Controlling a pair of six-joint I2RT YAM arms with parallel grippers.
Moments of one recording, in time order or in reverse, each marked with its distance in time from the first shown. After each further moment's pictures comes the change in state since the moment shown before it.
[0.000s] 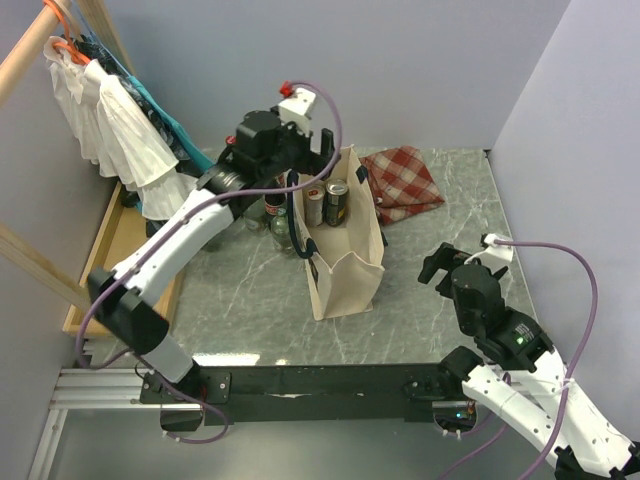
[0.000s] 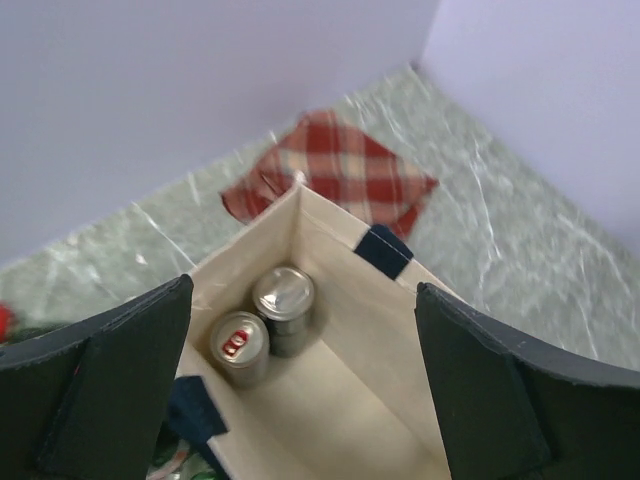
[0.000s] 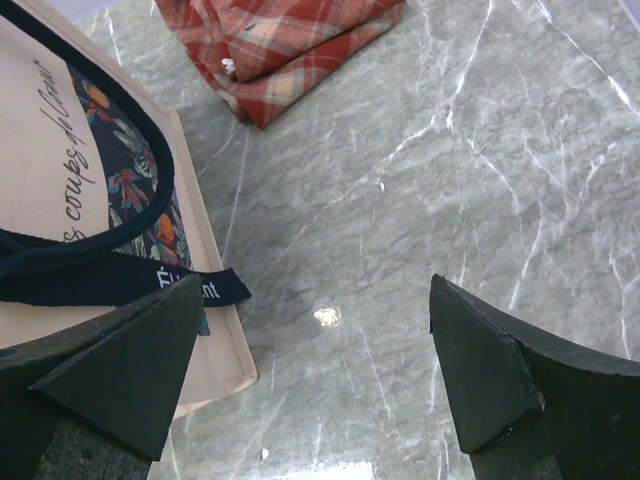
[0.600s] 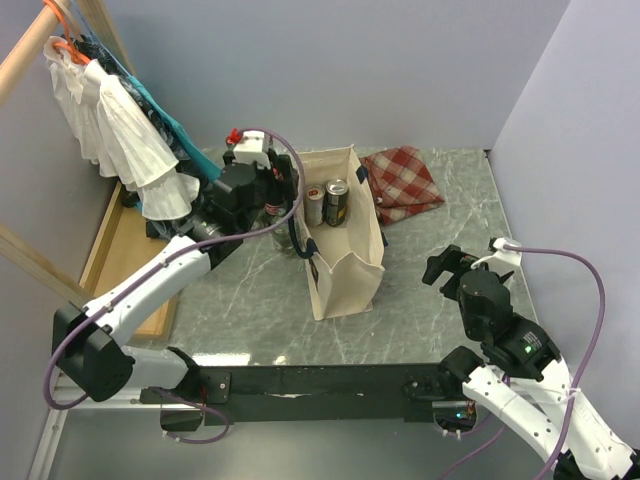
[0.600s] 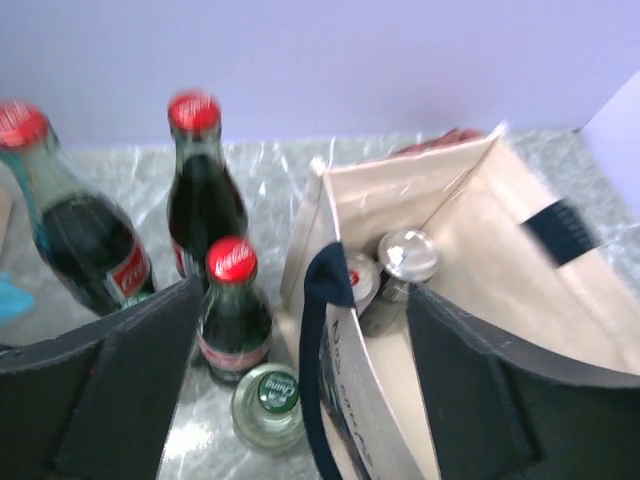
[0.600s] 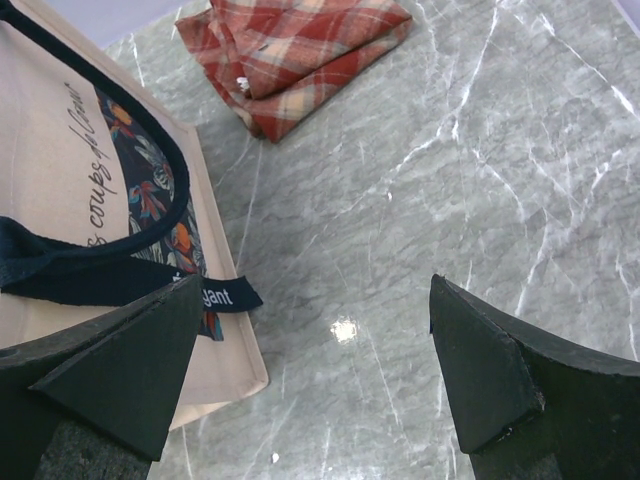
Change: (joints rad) left arm 0.000 -0.263 -0.525 0.269 -0.418 -0.149; right arm 0.000 -0.058 0.000 0.000 0.001 0.003
